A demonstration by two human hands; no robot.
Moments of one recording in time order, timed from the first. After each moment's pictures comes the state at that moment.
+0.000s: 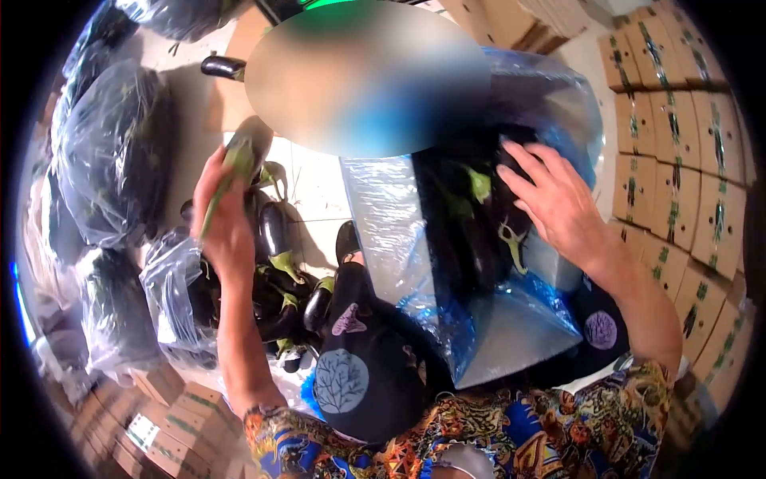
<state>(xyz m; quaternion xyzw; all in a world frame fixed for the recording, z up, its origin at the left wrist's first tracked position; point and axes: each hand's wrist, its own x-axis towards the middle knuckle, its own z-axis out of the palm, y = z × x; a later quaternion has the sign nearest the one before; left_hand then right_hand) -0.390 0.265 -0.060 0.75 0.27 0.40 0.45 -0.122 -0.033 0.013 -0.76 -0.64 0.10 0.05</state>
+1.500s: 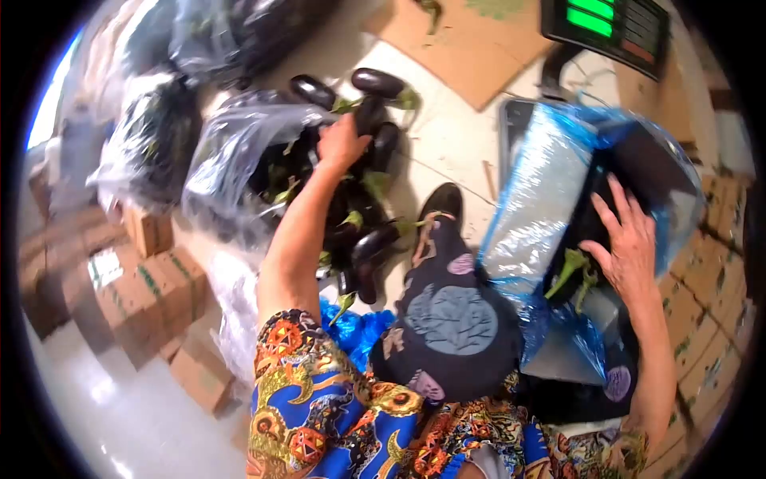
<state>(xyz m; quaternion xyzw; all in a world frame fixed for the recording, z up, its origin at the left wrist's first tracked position) -0.525 0.307 -0.200 0.79 0.59 -0.10 0.13 -0.146 0.001 0.000 -0.72 -0.69 0.10 -0.04</state>
